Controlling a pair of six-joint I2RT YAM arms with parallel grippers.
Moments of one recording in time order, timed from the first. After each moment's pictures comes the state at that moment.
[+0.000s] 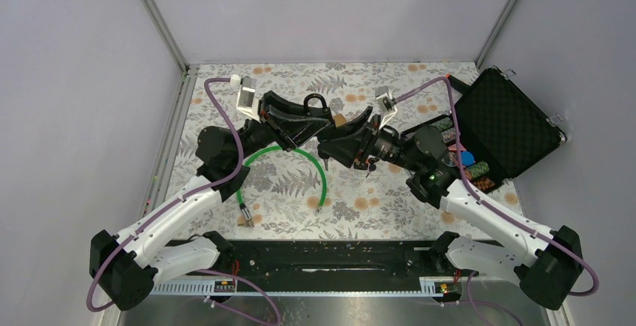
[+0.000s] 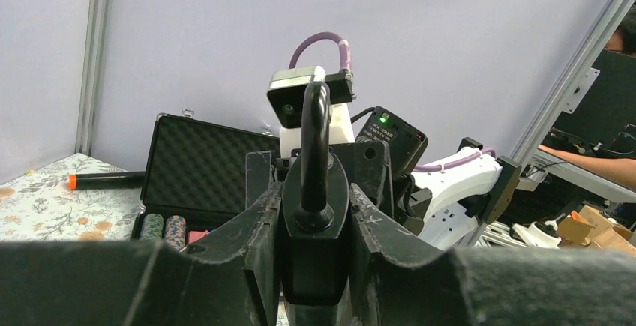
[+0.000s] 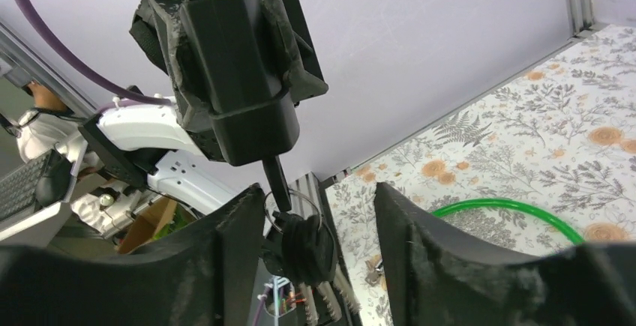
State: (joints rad) left arm -0.67 1.02 0.85 0.77 0.55 -0.72; right arm 0.77 1.03 0.79 0.51 -0.47 0.66
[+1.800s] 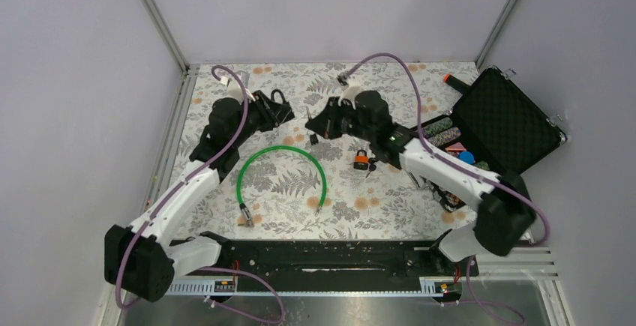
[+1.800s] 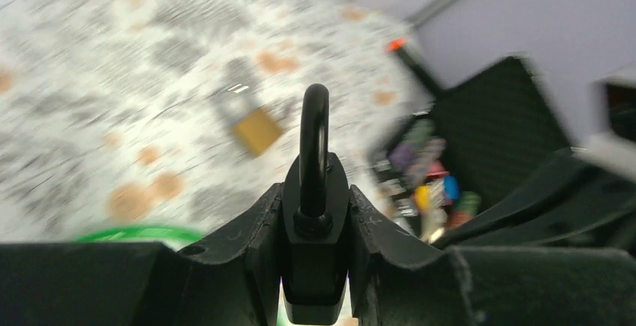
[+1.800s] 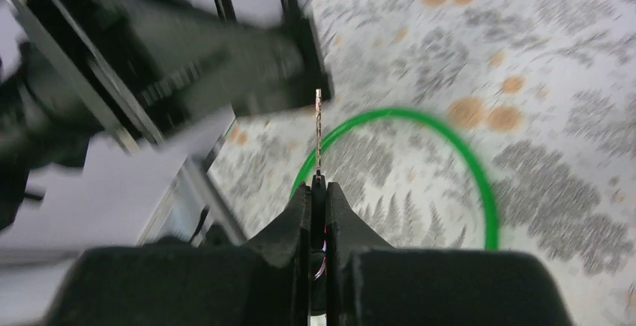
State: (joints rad) left arm -0.38 1.08 0.86 0.13 0.21 -0.68; right arm 0.75 1.40 1.06 0.08 -0.27 0.62
